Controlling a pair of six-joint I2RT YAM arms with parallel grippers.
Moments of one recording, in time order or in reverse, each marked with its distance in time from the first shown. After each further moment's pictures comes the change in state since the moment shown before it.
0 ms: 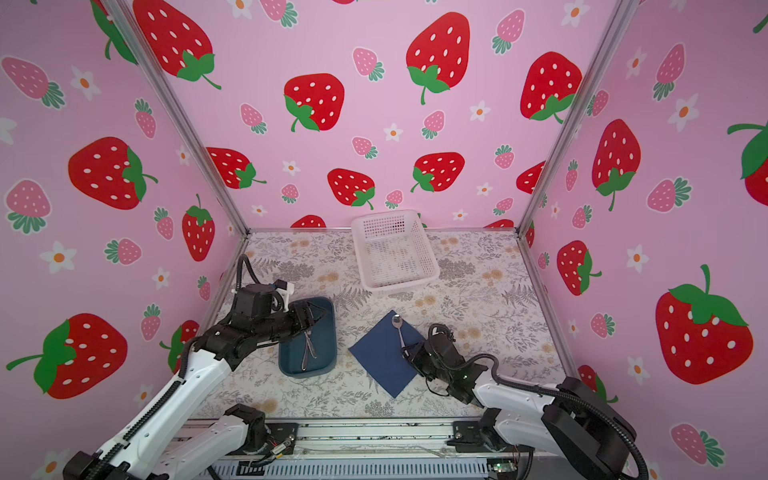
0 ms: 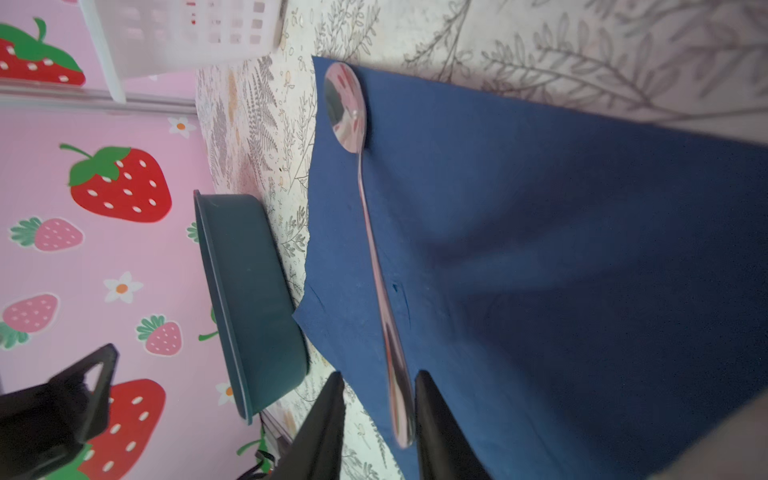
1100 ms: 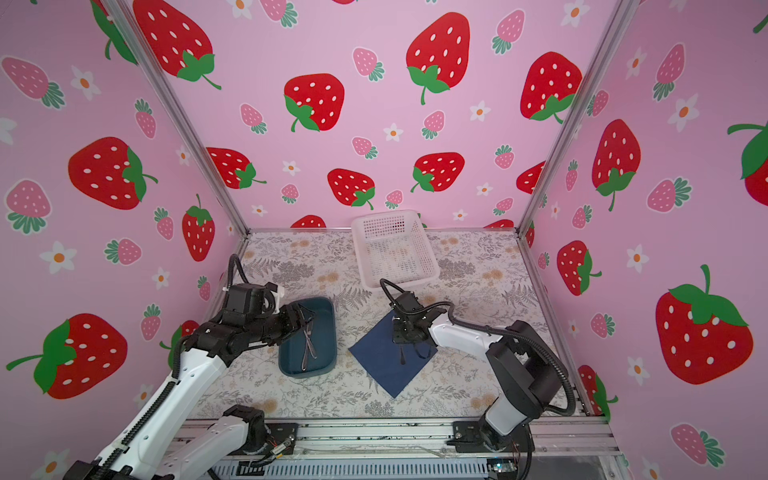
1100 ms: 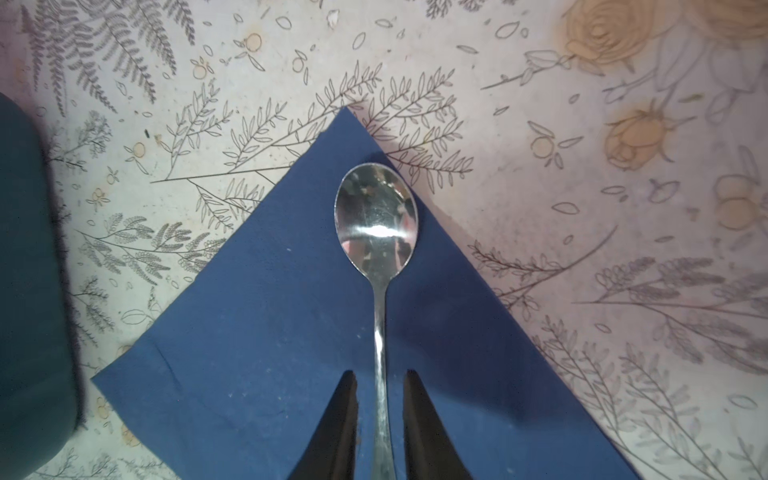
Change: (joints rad) left arm 0.084 -0.032 0.047 -0.150 -0.010 0.050; right arm -0.058 0.524 0.667 -0.610 0.119 -0.728
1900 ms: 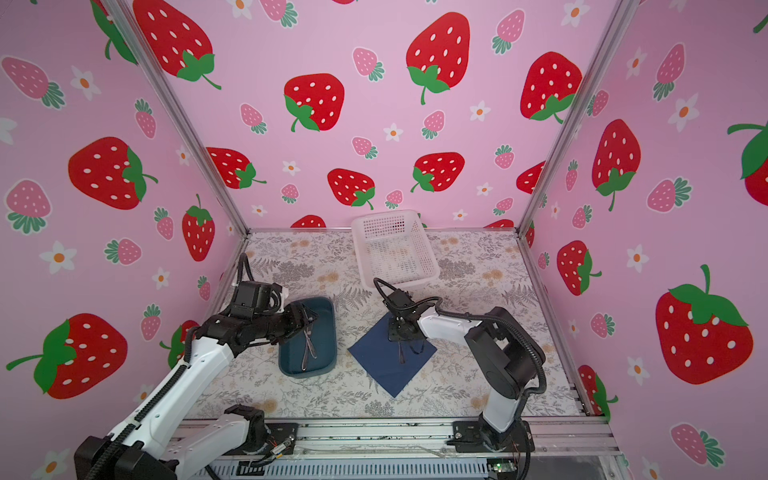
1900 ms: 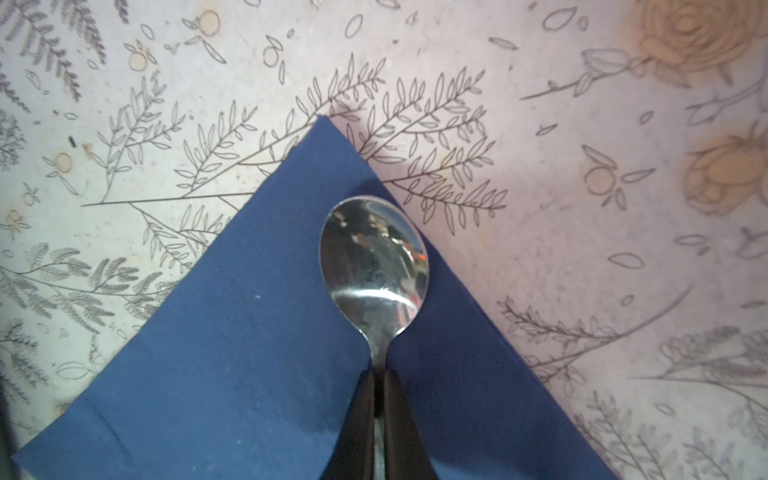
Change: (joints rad) left arm 0.009 0.095 0.000 0.000 -0.006 0.024; right arm 0.002 0.123 0.072 -0.009 0.006 -0.002
